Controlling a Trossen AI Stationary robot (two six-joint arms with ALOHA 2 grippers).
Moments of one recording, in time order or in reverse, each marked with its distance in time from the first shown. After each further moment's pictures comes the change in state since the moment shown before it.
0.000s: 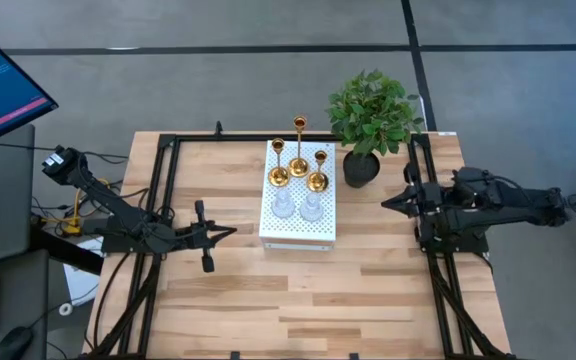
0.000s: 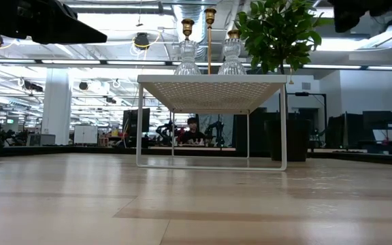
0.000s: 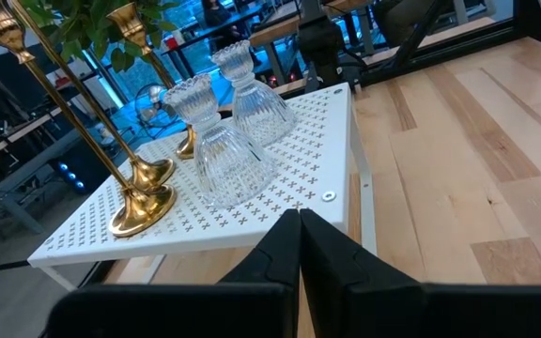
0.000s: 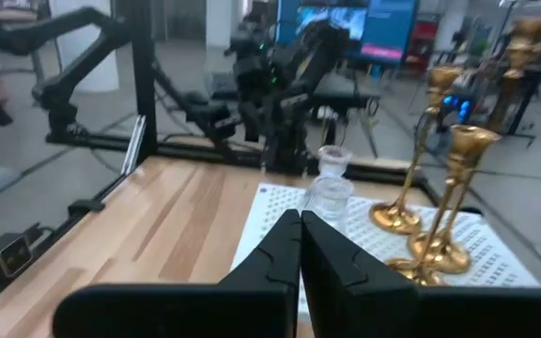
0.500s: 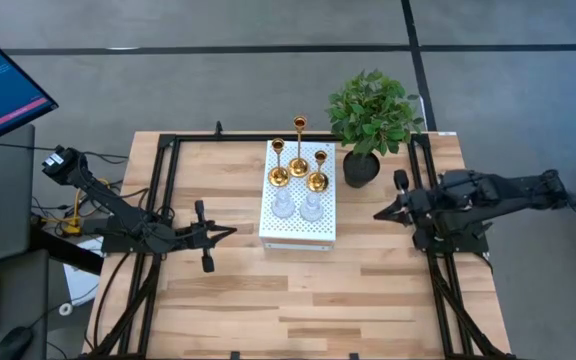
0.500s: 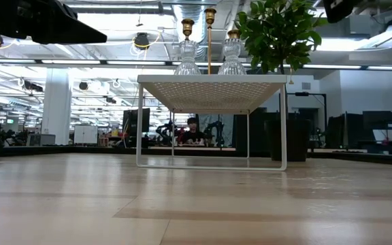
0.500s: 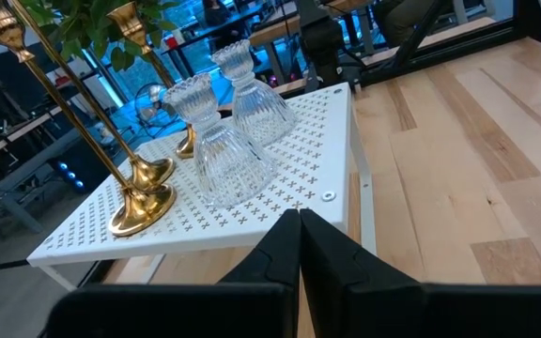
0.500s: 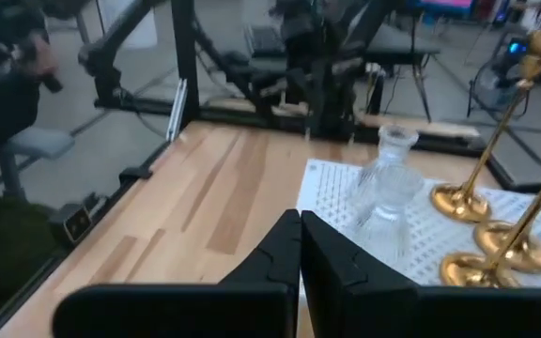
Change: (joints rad) left arm 0.000 0.000 0.000 -0.001 0.000 -0.003; right arm 0.151 0.207 0.145 -0.083 0.041 0.050
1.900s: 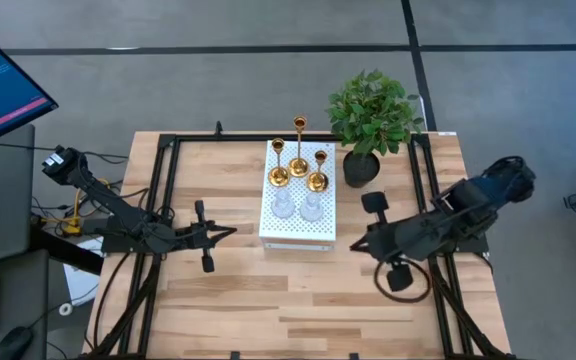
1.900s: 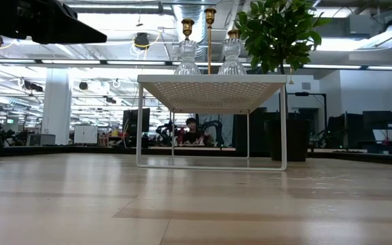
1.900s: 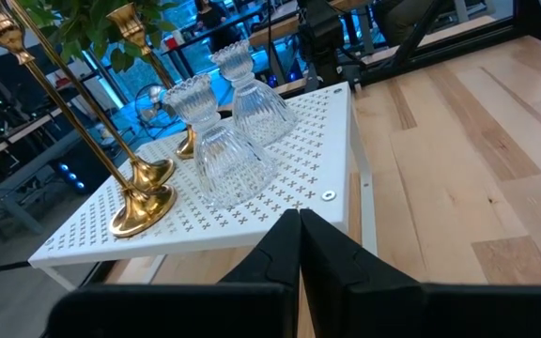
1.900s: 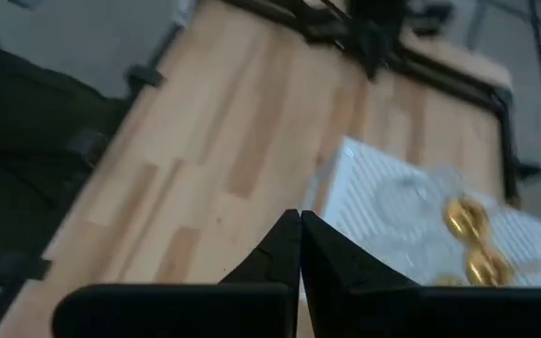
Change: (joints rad) left arm 0.000 0.000 0.000 0.000 0.000 0.006; right arm 0.378 0.950 1.229 -0.867 0.356 0.102
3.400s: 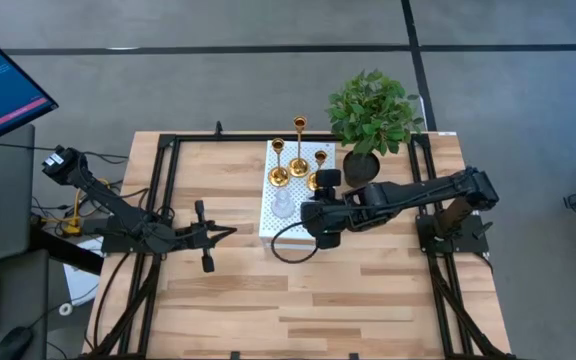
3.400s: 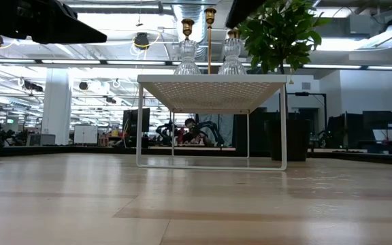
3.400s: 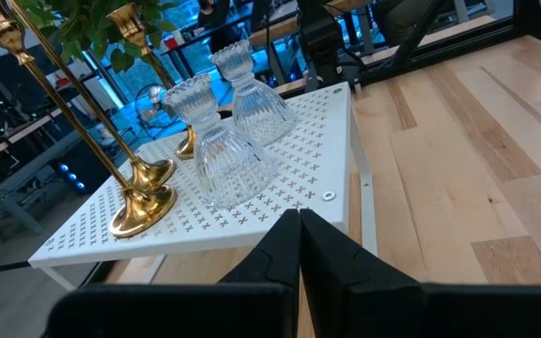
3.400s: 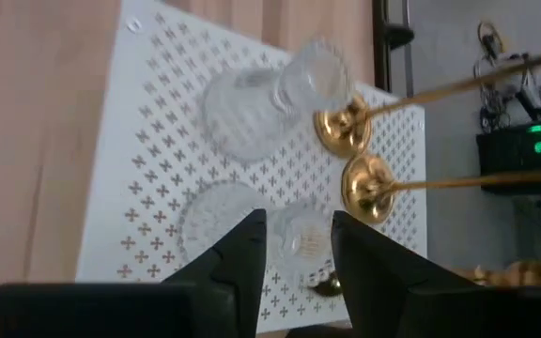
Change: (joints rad) left arm 0.000 0.000 0.000 0.000 0.000 0.001; right arm -0.334 0.236 -0.182 0.147 0.228 -0.116
